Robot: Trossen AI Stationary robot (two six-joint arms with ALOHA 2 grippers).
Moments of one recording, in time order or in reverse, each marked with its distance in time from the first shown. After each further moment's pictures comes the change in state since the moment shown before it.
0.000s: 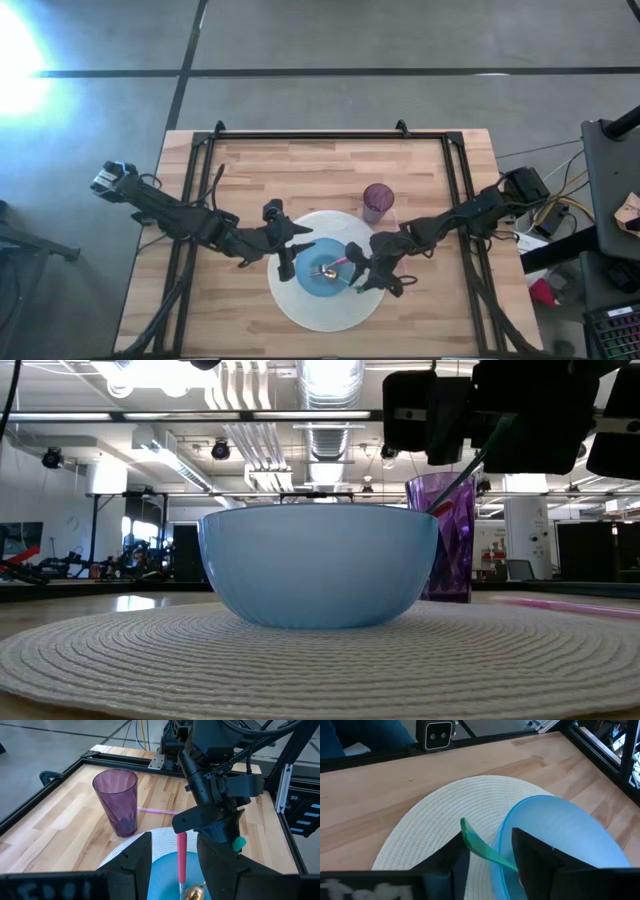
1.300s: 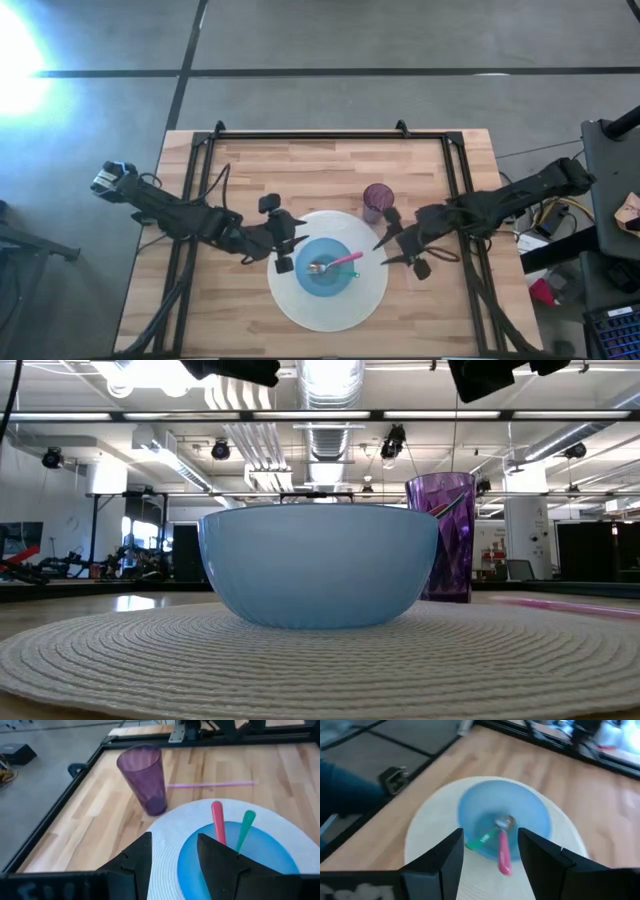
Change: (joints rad) left arm 0.038 0.000 0.000 -0.158 -0.040 0.108; right arm 0.000 -0.538 0.001 -0.459 0.268 0.472
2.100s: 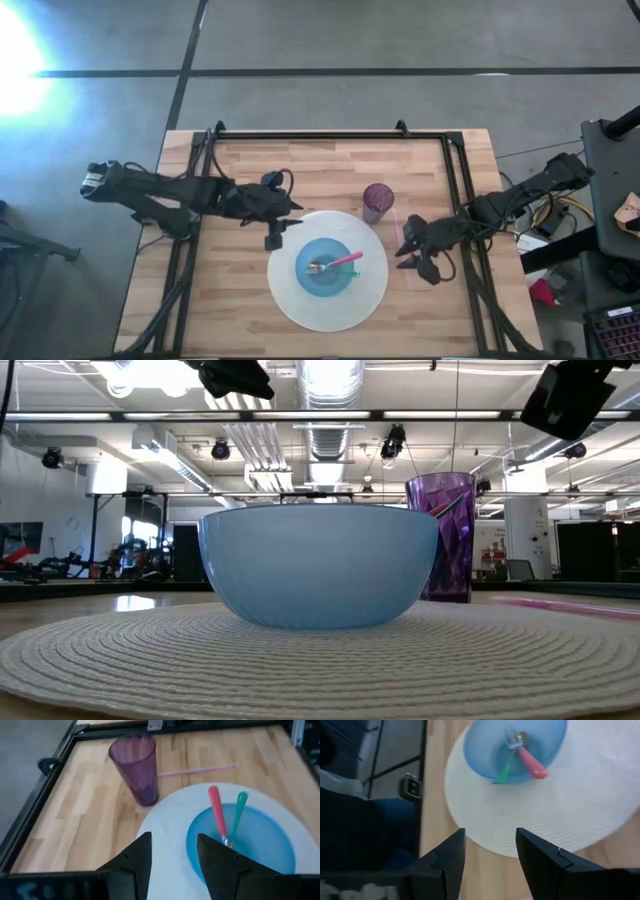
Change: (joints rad) left arm 0.241 -0.115 0.000 -0.101 0.394 0.202; right arm 0.139 -0.066 0.023 -0.295 0.089 0.842
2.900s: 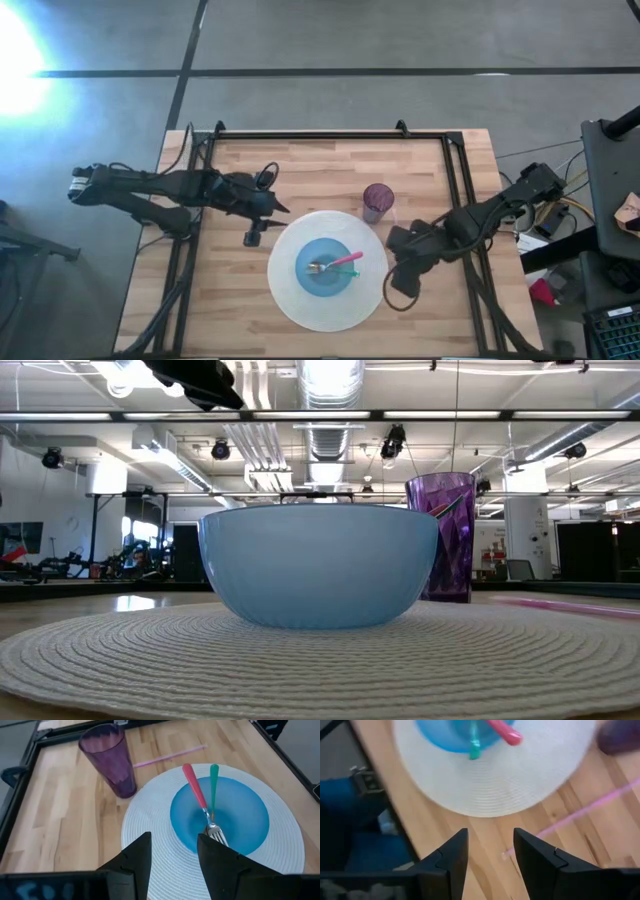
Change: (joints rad) left arm 0.090 -0.157 -0.139 -0.020 0.237 0.192; right arm 0.053 0.464 0.648 -0.658 0.048 0.316
